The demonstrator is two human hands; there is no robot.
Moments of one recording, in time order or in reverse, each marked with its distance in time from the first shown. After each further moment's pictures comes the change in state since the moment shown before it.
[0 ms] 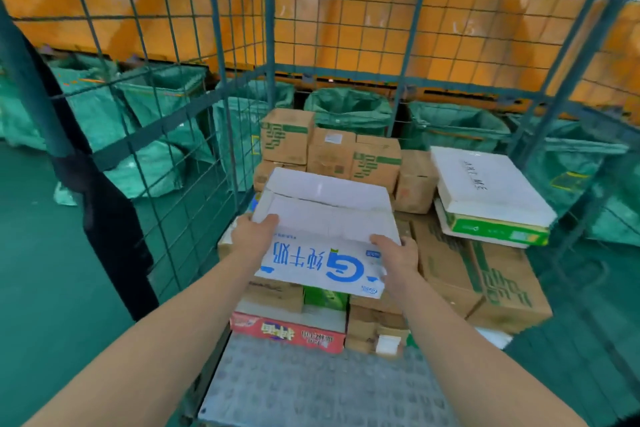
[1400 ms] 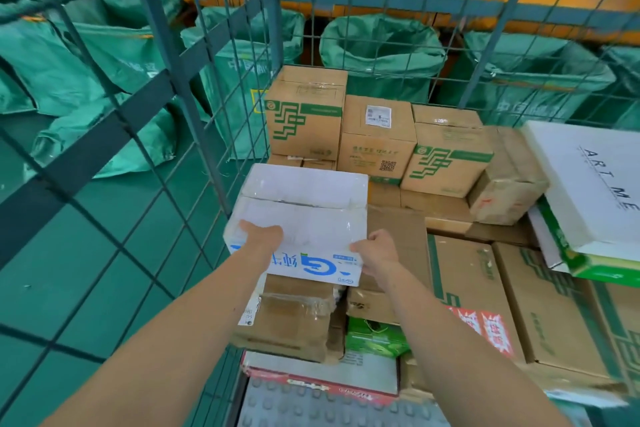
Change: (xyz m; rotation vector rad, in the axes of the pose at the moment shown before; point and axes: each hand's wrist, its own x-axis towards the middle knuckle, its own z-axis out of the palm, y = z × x) left_hand 0.391 0.005 0.086 0.198 -0.033 -0.455; right_hand 0.292 0.005 0.280 -0.502 -0.146 0.169
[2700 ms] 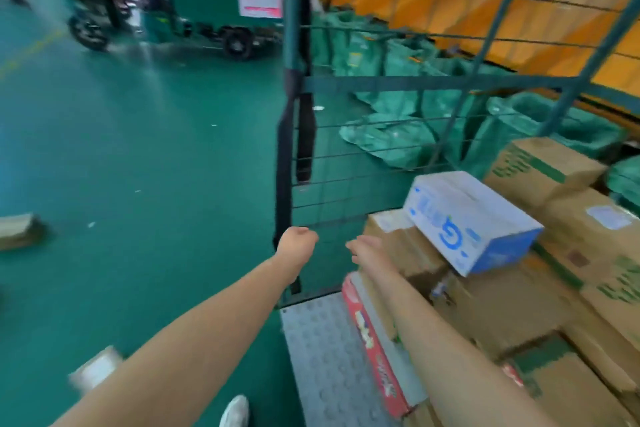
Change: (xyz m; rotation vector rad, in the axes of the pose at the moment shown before) left_hand -0.371 -0.275 -0.011 -0.552 0.580 0.101; right_hand -0.249 0.150 -0.054 -0.508 -0.897 -0.520
